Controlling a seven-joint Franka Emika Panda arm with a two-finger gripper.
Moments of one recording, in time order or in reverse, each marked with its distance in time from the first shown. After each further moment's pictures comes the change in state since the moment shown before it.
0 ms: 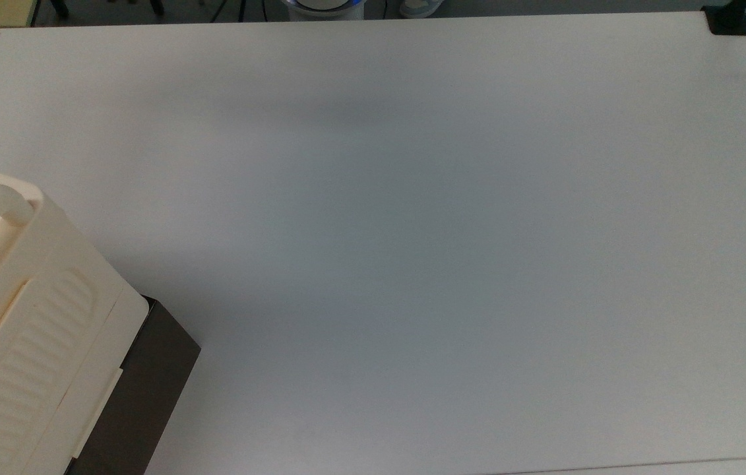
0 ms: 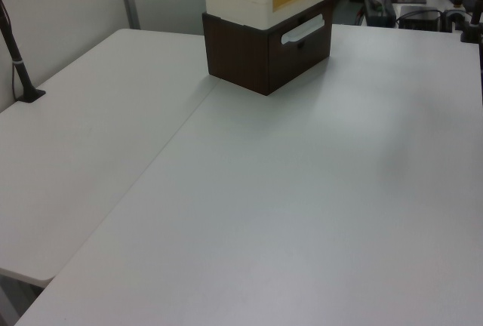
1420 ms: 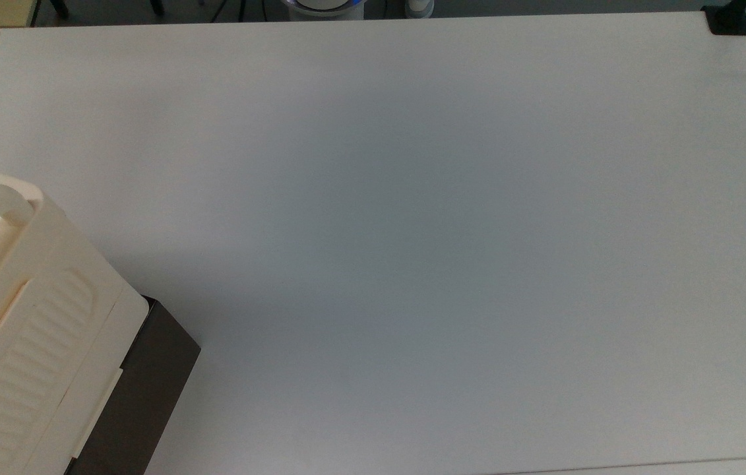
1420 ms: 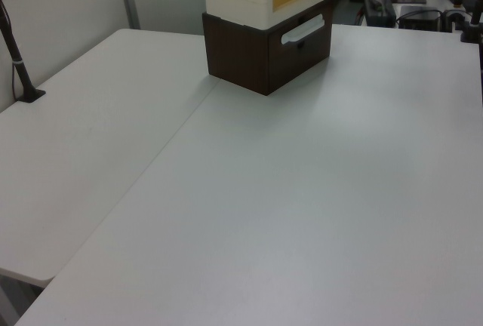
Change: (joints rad) arm -0.096 -0.028 -0.322 0.001 0.143 0.260 -0.188
